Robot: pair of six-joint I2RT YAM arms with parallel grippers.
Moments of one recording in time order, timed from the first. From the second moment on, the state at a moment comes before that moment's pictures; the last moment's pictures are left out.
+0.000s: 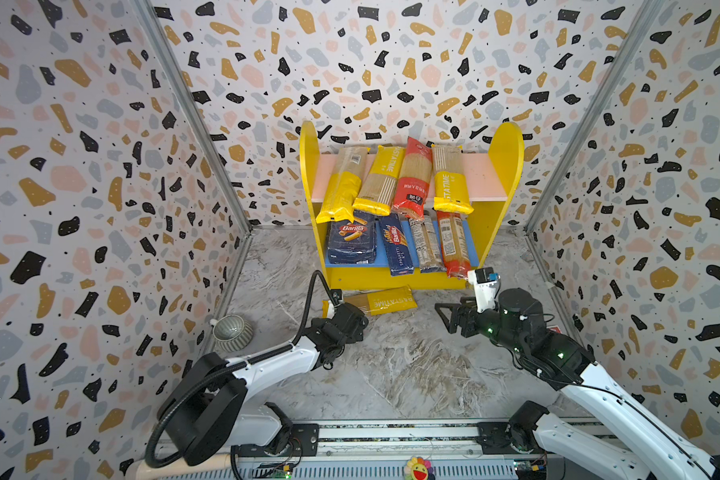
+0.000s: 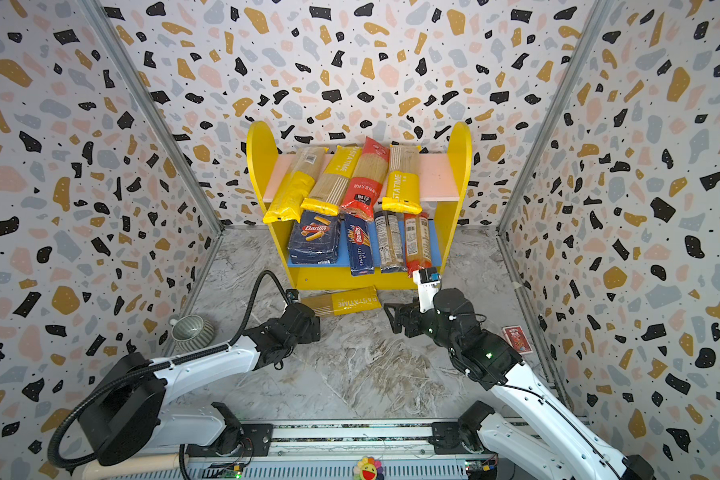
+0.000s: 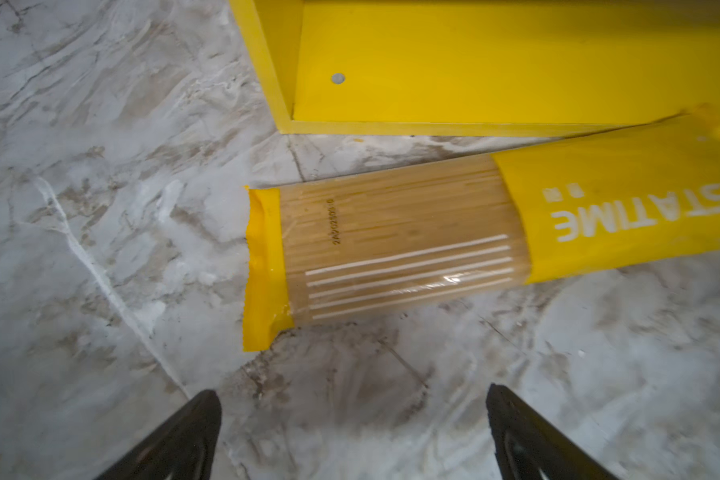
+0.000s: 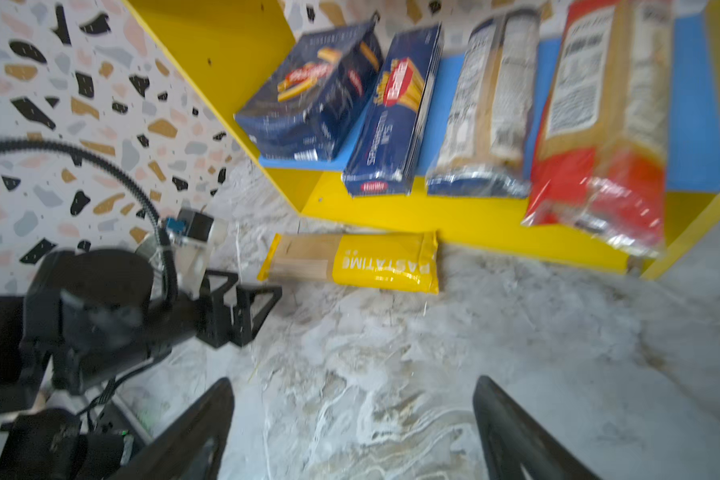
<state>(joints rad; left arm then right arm) -0.68 1.36 0.63 -0.21 -0.48 -0.56 0.69 0.79 0.80 -0.46 -0.05 0.43</state>
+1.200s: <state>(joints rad) -0.49 1.71 0.78 0.09 -0.34 -0.44 0.71 0.85 0.76 -0.38 -0.08 0.43</state>
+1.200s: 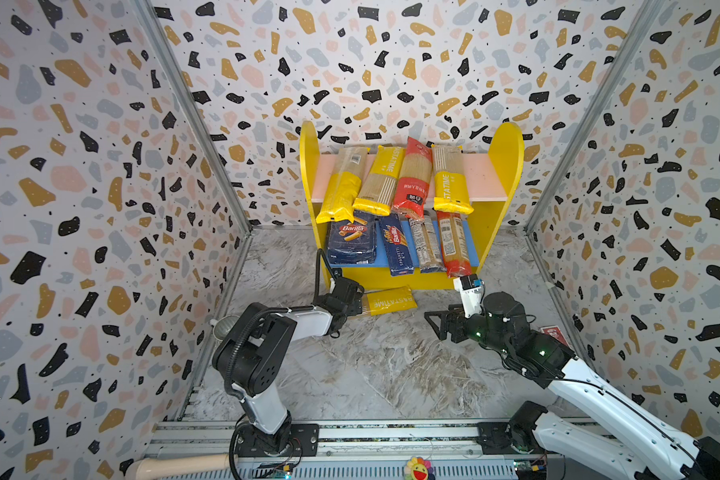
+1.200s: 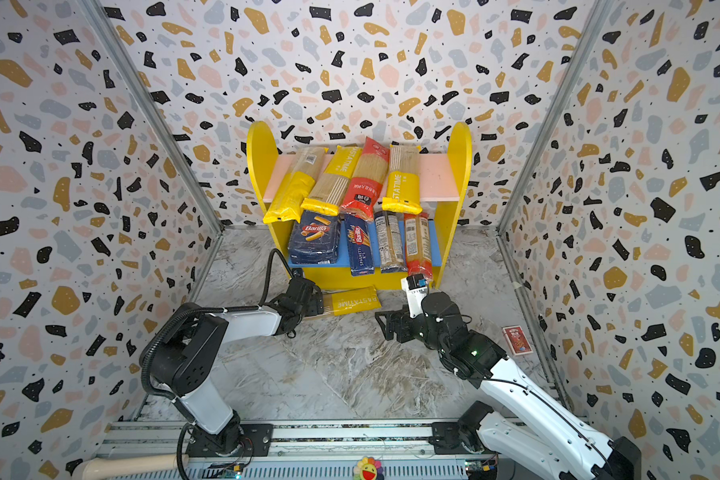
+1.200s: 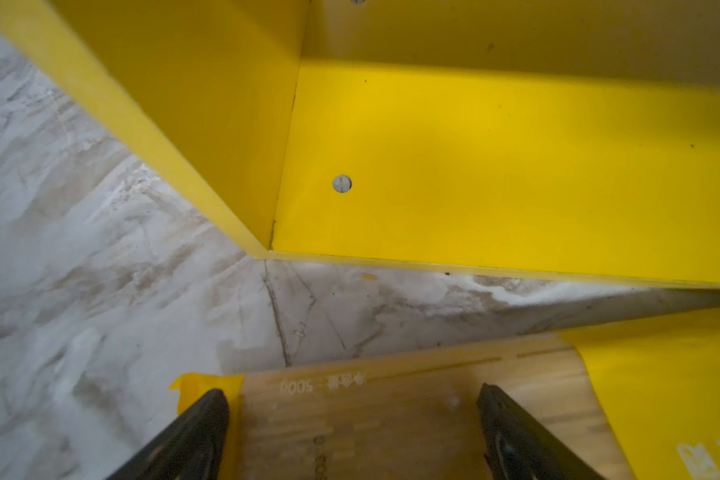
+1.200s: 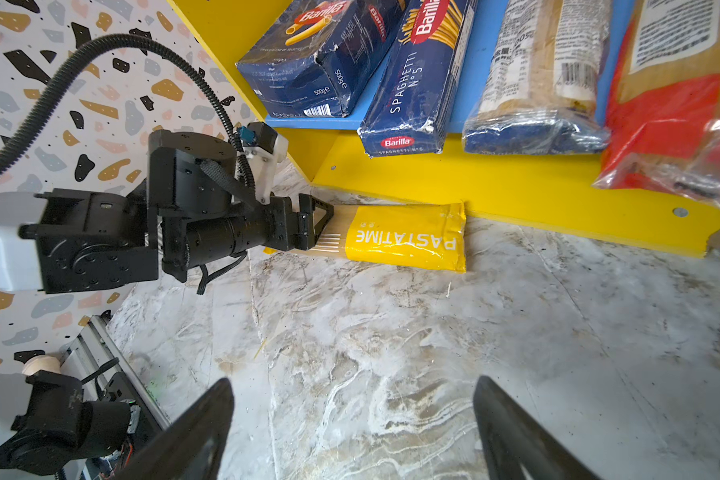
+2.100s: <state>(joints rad) -0.89 1.50 0.55 0.16 -0.29 -0.64 0.71 0.74 0.76 -0.43 -0.08 0.44</state>
